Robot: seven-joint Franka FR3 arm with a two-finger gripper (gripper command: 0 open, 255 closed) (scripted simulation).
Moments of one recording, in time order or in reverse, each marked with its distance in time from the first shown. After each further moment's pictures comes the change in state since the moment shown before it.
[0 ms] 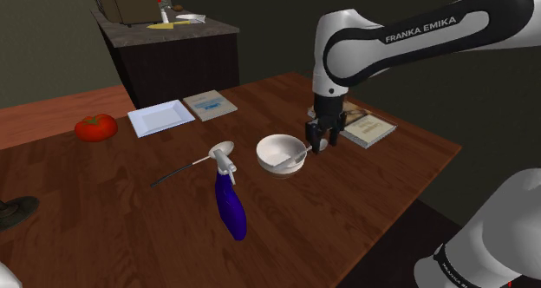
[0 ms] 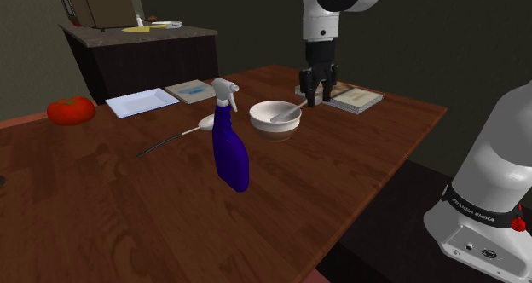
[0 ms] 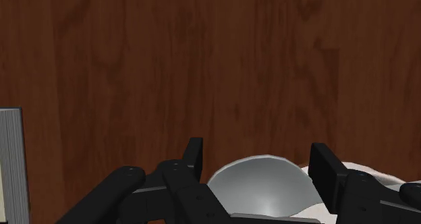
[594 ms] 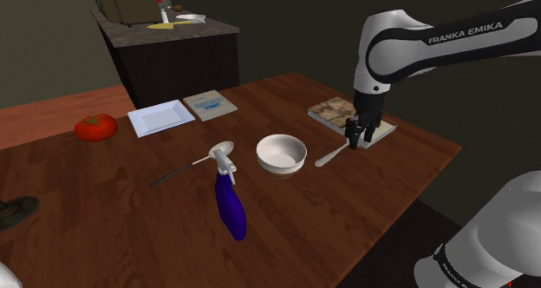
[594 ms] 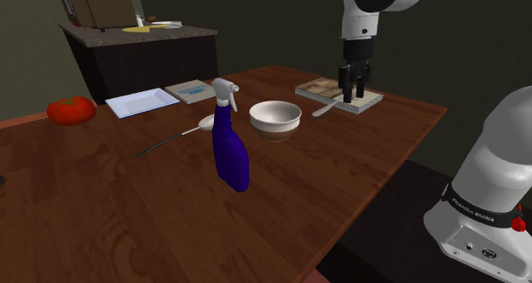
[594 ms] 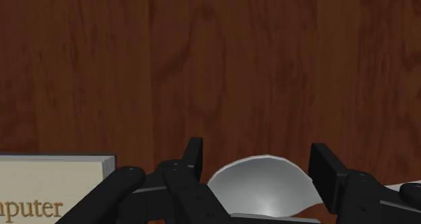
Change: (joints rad) arm -0.085 -0.194 -0.144 -0.175 -0.070 -0.033 -0.196
